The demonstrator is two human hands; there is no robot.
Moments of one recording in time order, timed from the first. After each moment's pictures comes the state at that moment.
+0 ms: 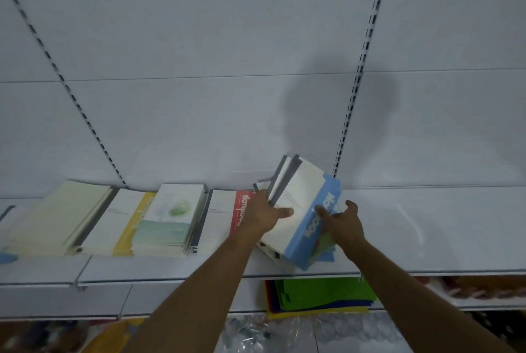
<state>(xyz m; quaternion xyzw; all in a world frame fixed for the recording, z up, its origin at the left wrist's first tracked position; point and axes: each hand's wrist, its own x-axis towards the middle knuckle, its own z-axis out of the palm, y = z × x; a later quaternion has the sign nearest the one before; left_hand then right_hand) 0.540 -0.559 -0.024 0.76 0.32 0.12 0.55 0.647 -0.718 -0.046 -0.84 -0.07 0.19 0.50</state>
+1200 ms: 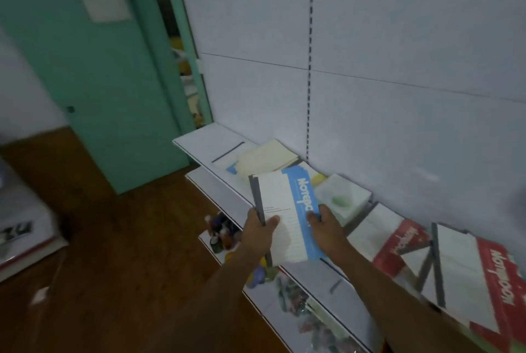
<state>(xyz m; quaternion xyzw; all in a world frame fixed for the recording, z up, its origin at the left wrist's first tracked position) 0.262 -0.521 -0.027 0.50 0.61 0.43 0.44 0.423 -0.530 -0.023 -0.66 -0.52 0.39 0.38</state>
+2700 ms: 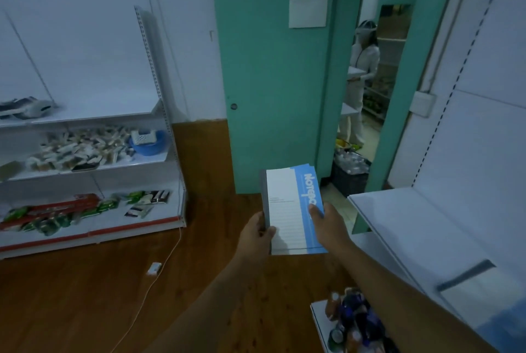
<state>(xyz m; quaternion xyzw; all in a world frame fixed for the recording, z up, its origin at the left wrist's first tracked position) -0.310 -0.253 -0.001 0.37 0.68 0.54 0.32 -0.174 -0.136 0.007 -0.51 -0.71 0.38 0.29</state>
